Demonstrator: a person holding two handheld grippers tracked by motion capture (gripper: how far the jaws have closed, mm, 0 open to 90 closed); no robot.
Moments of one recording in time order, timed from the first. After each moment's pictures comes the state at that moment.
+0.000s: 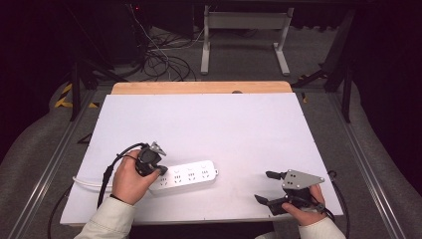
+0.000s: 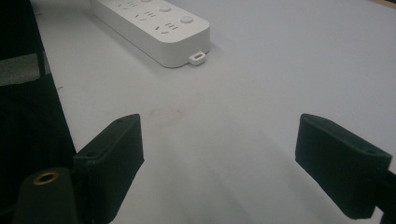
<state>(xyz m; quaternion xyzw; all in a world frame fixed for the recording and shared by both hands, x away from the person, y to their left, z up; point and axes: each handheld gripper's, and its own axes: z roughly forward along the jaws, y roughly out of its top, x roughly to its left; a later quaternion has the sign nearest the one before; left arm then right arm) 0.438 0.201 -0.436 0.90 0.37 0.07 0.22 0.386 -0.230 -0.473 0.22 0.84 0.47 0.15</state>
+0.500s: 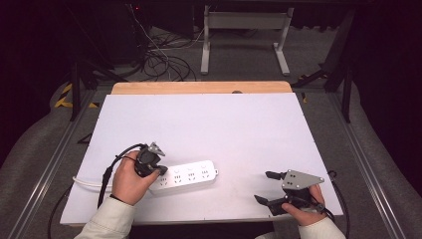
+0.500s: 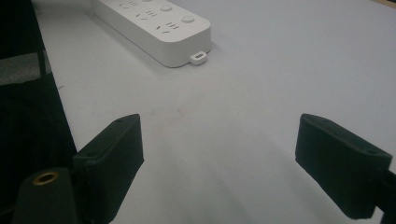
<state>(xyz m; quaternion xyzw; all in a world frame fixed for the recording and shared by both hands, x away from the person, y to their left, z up) 0.435 0.203 -0.438 0.90 0.37 0.08 0.23 0.386 -0.229 -0.473 0.22 0.84 0.47 0.15</state>
